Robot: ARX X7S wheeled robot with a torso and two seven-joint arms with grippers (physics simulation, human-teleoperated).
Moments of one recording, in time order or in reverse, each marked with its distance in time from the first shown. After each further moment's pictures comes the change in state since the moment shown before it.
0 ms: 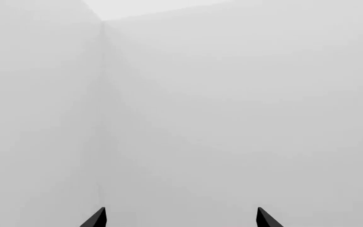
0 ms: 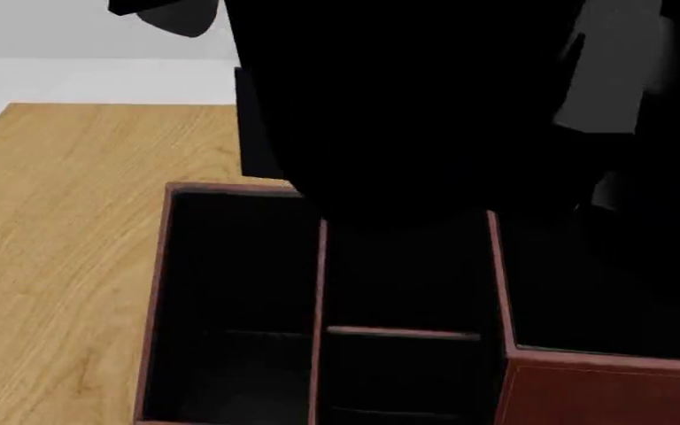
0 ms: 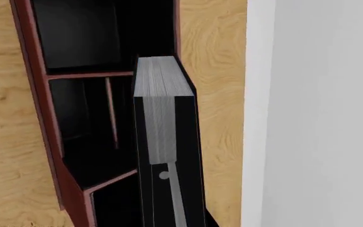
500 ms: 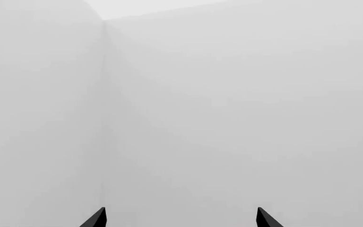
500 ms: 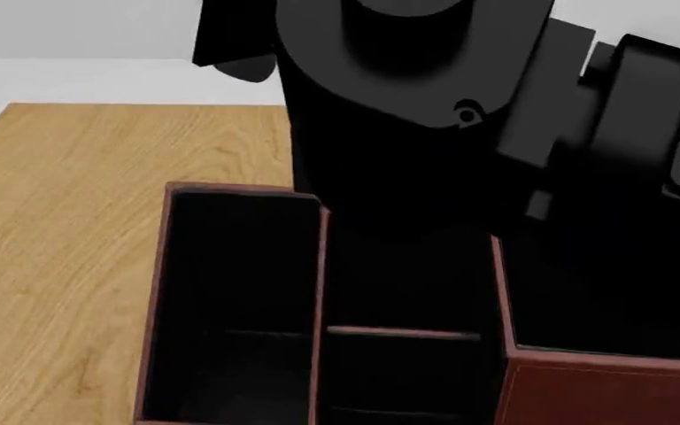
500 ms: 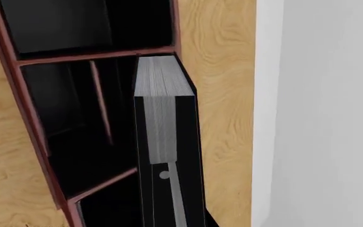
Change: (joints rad) left arm 0.082 -0.007 -0.087 0.000 -0.002 -0.020 0.000; right arm -0.140 -0.015 -0.056 0.109 -0.039 -0.040 0.092
